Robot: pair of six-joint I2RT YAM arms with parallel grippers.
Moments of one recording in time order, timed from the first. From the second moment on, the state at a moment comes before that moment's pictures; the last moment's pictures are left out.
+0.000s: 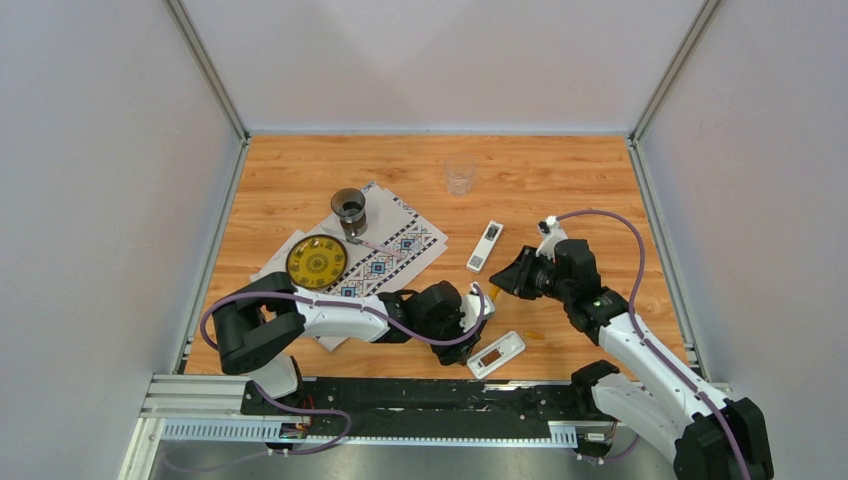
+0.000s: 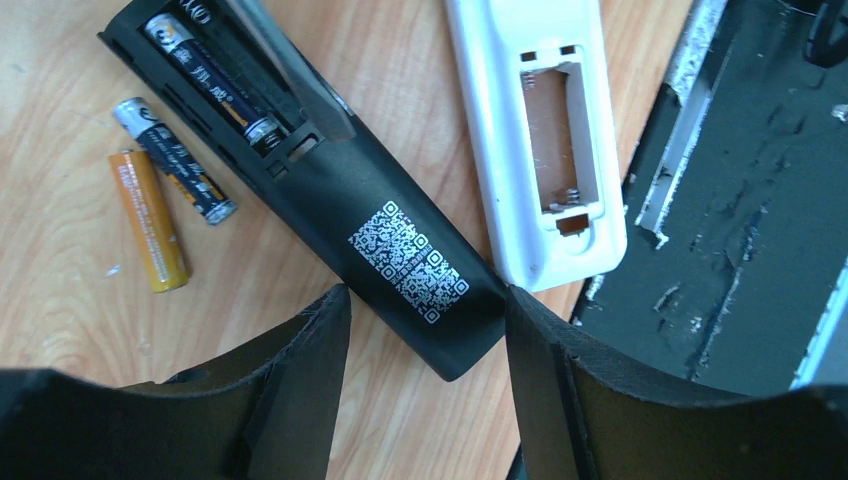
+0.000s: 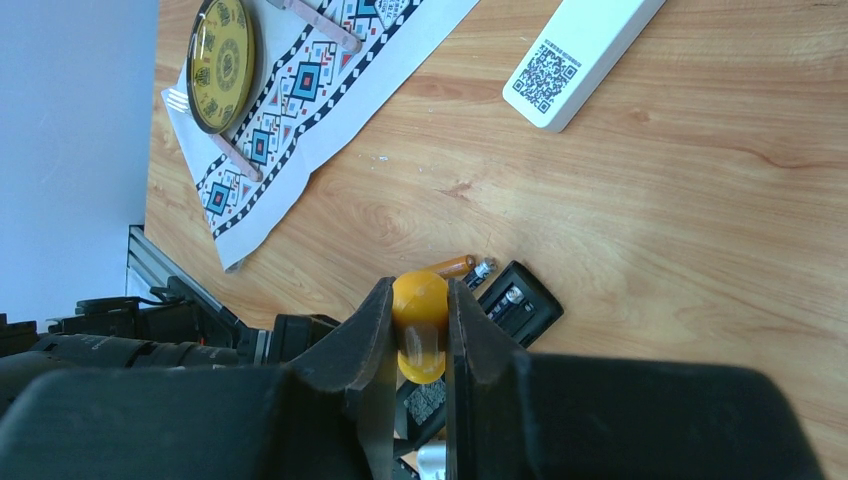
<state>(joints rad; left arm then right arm) -1.18 1.62 0.77 0.02 0.23 -0.10 0.40 0.87 0.47 -0.14 -0.34 0.66</state>
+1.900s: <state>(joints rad) -1.03 1.70 0.81 0.14 0.29 -0.30 0.39 1.05 0.50 -0.12 -0.23 0.62</state>
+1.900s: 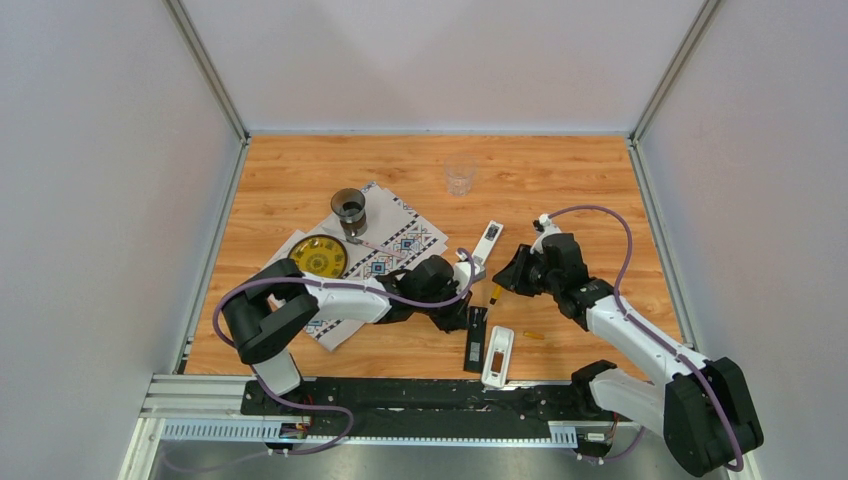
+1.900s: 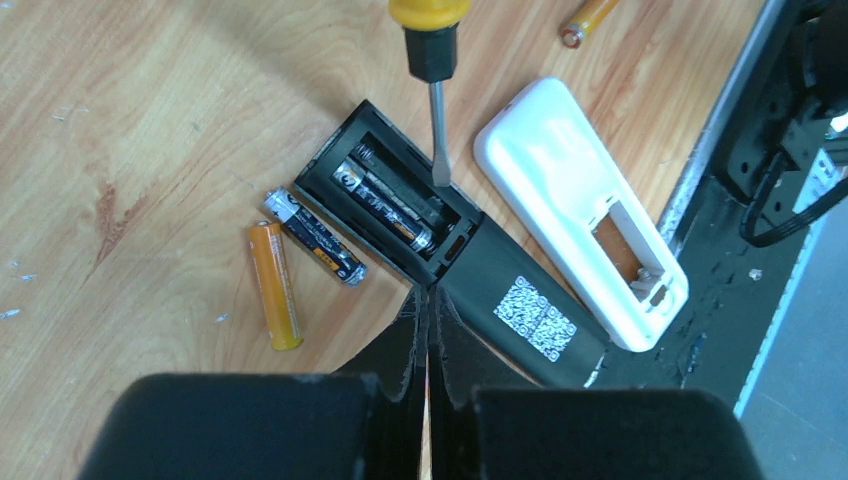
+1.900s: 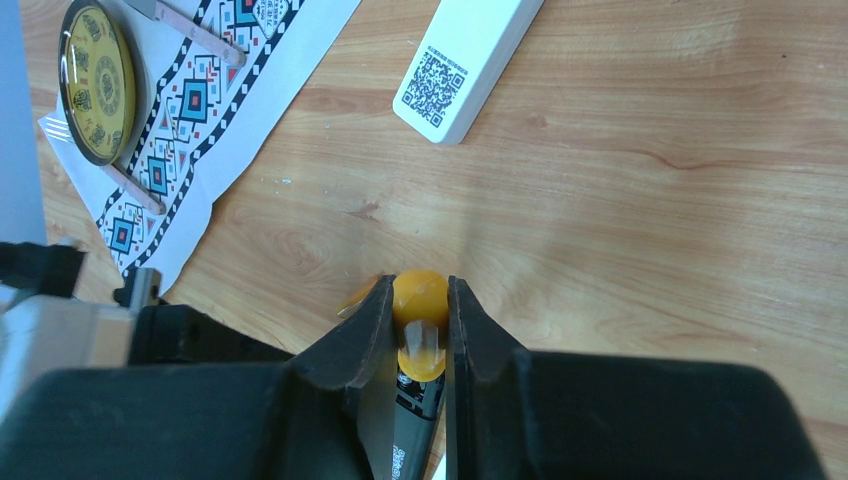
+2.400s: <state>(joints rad) -1.03 1.75 0.86 0.10 0.17 -0.28 0.39 1.12 0.51 -0.10 -0.22 0.62</state>
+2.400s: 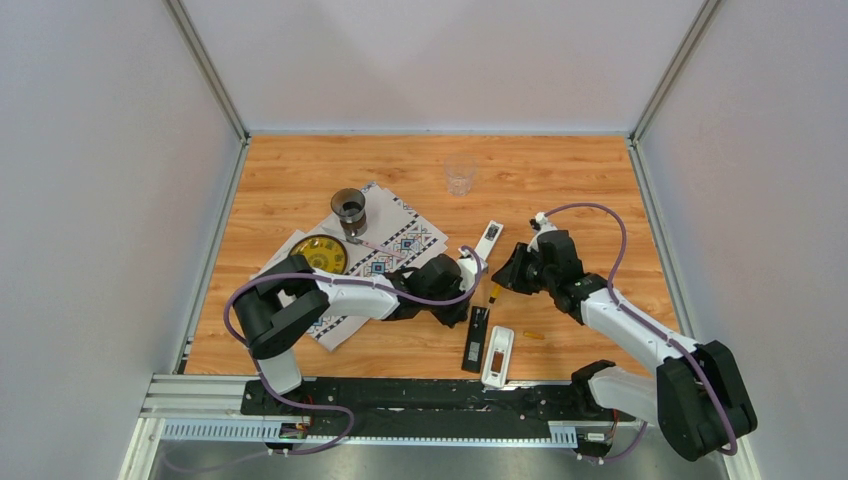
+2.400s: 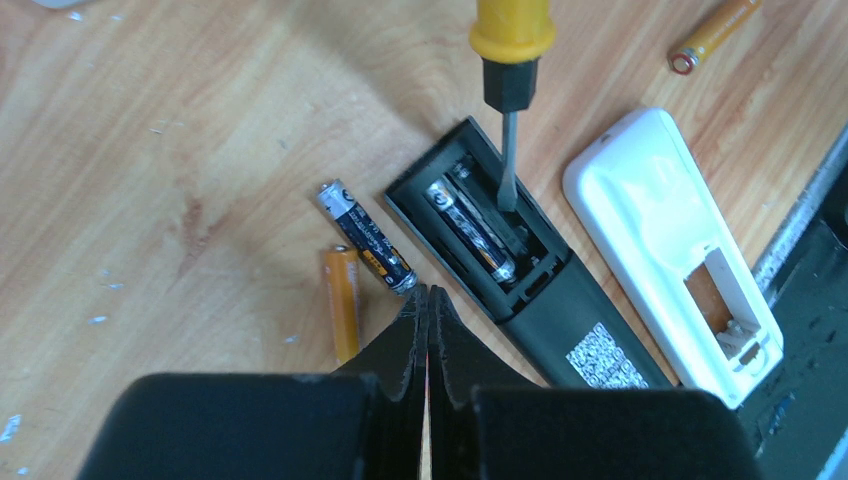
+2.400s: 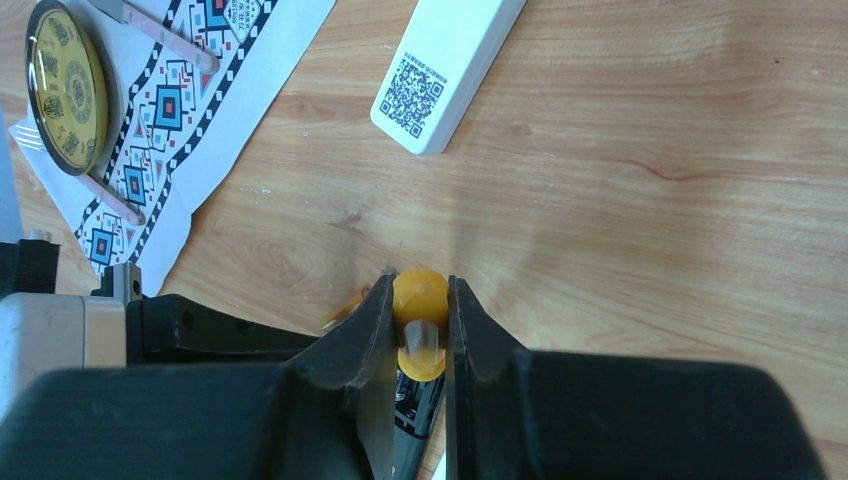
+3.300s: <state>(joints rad) -1.02 1.72 0.80 0.19 0.15 -0.32 0.39 1.21 0.52 -0.03 -0.24 0.66</state>
